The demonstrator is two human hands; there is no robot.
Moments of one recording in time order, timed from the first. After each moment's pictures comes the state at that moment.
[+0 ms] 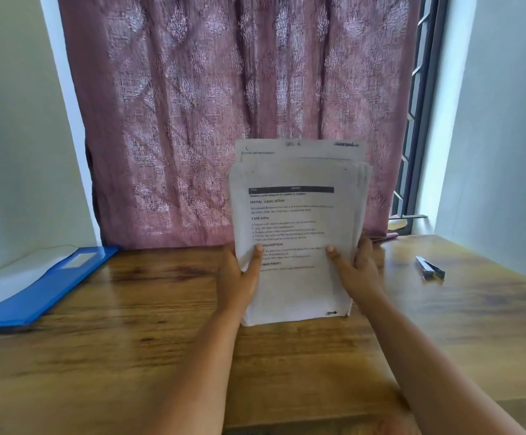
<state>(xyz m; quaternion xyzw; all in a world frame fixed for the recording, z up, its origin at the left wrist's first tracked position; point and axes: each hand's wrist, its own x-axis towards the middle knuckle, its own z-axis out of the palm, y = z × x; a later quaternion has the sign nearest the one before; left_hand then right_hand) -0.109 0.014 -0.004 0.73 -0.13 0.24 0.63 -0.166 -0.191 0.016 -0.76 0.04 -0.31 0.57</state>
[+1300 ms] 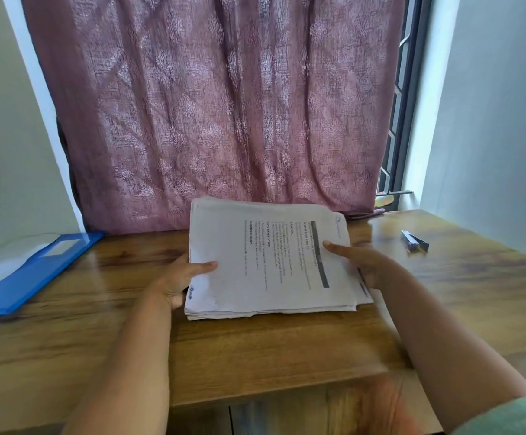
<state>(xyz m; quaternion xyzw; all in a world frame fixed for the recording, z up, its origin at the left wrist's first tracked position) -0.099 0.102 -0.008 0.65 -0.08 -0.14 0.74 -0.131 -0.258 -0.012 -0.74 0.18 0.00 0.65</state>
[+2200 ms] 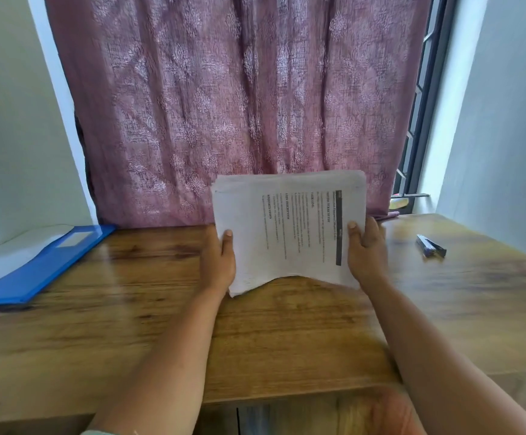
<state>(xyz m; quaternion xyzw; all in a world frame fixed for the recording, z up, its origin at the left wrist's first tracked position) -0.091 0.041 -0.019 0.75 -0.11 0.27 0.60 -0.154 -0.198 0.006 -0.77 0.08 -0.40 0.49</state>
